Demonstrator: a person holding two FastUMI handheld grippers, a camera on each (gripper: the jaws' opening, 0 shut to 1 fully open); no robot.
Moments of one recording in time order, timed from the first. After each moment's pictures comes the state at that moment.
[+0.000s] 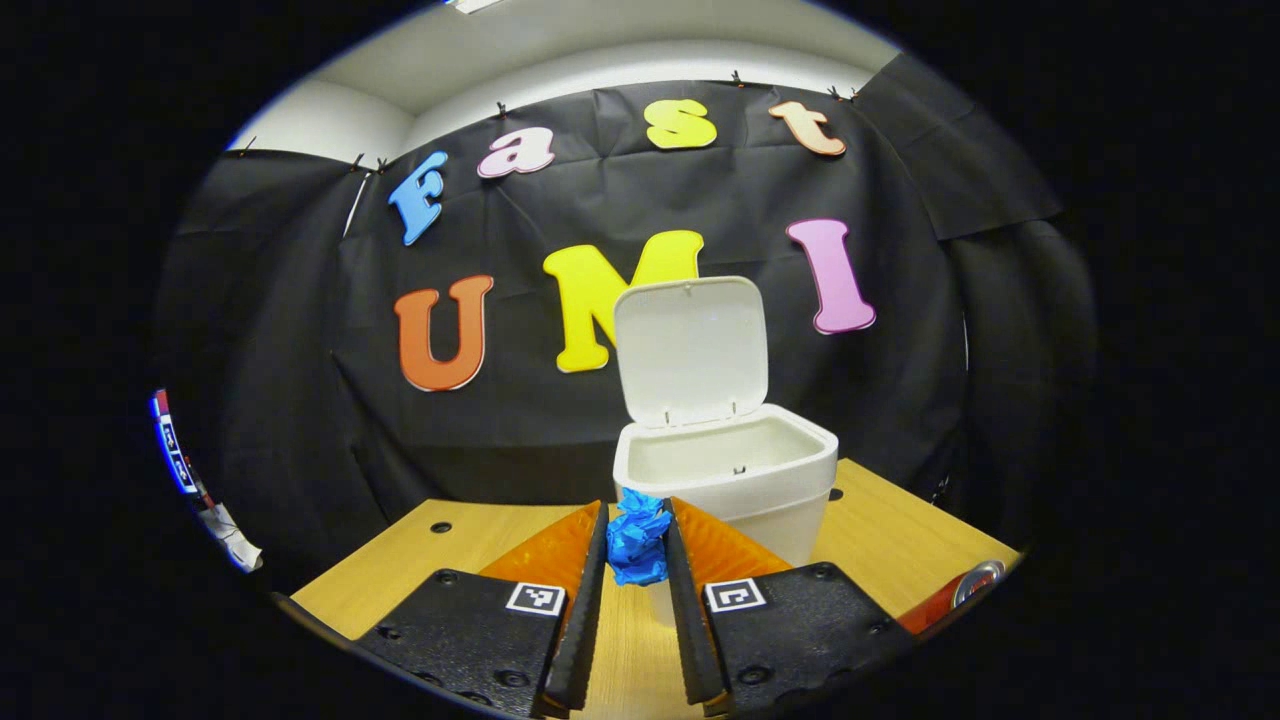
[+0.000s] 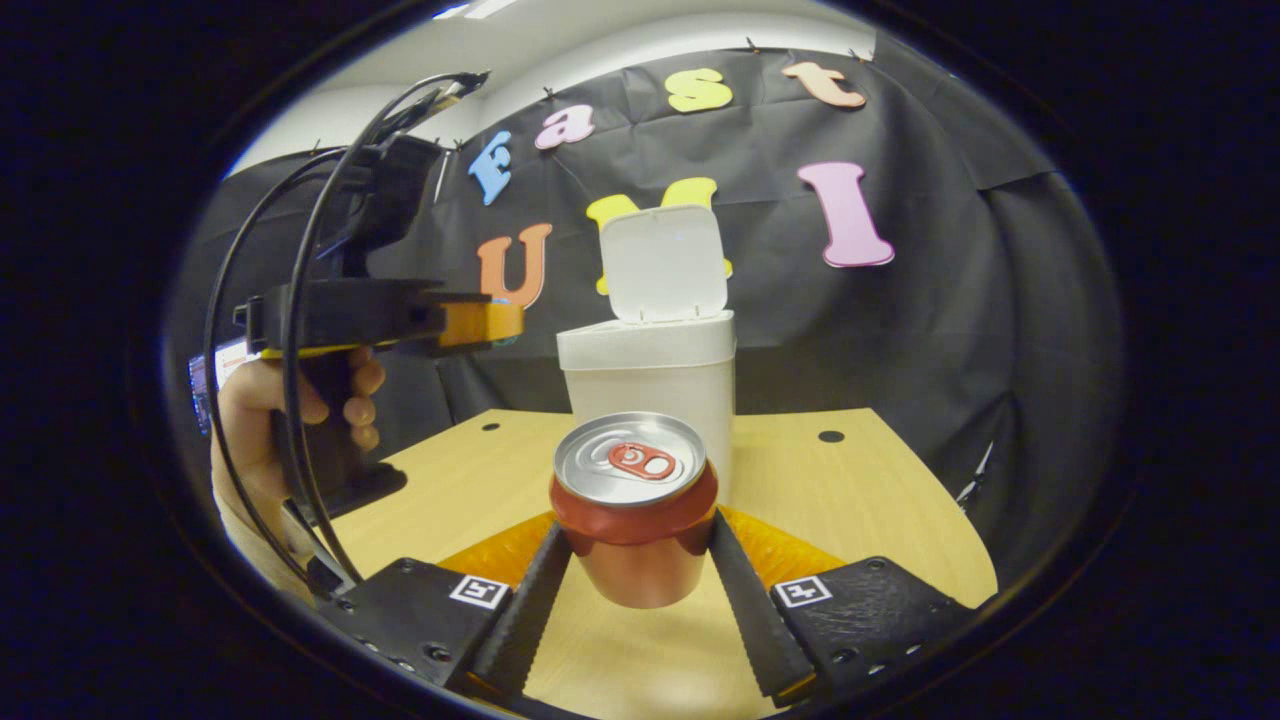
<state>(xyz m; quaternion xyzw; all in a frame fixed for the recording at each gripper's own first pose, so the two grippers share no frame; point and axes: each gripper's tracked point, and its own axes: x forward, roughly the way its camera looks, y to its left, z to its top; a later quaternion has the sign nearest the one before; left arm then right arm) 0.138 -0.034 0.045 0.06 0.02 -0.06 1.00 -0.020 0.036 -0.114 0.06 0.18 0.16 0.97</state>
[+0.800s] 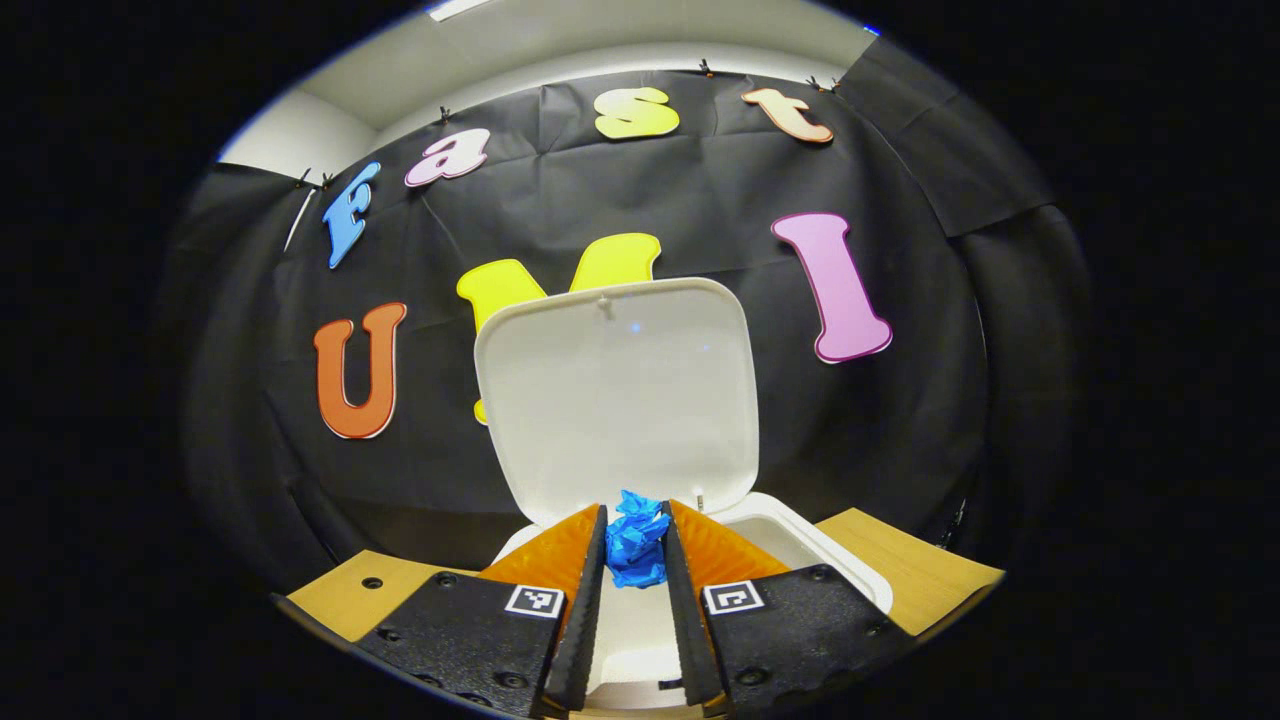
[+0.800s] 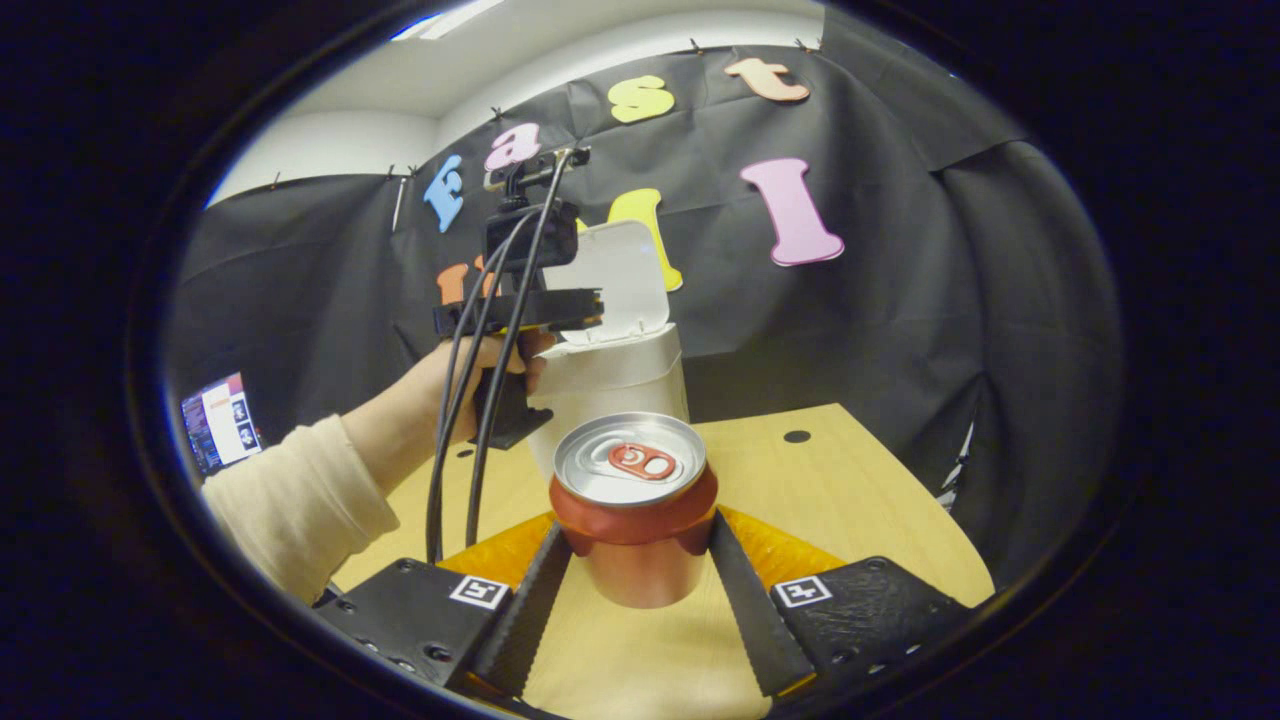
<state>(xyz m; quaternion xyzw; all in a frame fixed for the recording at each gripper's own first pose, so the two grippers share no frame) 0.295 -0.115 0.046 0.06 0.00 -0.08 1.00 -0.006 -0.006 -0.103 0.10 0.17 0.12 0.97</state>
